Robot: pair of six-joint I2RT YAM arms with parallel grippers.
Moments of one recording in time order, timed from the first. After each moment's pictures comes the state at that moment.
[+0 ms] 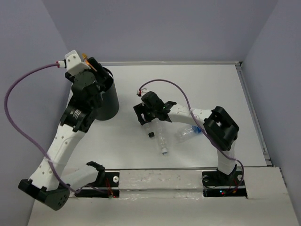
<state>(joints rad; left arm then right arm) -0.52 0.99 1.30 -0.29 -0.77 -0.41 0.87 1.93 1.38 -0.22 0.10 0.28</state>
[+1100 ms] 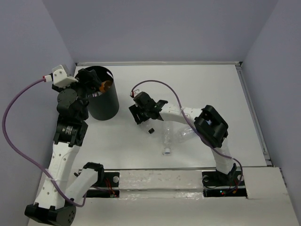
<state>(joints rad) -0.20 0.86 1.07 -0.13 -0.42 -0.37 0.91 2.10 1.57 -0.32 0.13 0.26</state>
